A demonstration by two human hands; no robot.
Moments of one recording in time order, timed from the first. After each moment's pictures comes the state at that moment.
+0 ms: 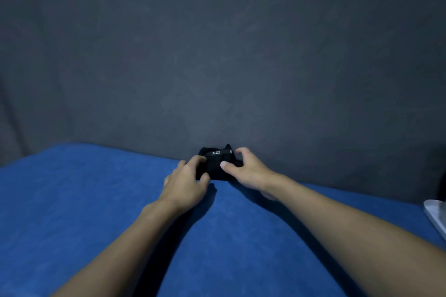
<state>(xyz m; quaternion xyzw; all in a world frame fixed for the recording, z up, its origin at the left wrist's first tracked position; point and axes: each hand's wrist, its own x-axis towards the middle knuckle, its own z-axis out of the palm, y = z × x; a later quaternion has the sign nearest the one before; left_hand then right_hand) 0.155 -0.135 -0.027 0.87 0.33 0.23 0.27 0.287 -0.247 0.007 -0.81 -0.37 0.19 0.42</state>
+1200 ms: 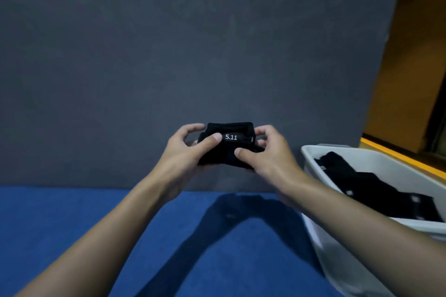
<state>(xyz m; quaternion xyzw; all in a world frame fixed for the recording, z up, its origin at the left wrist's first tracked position) 0.205 -0.328 0.114 0.63 0.05 0.30 0.71 0.281 -0.480 0.122 -0.72 -0.30 -0.03 0.62</state>
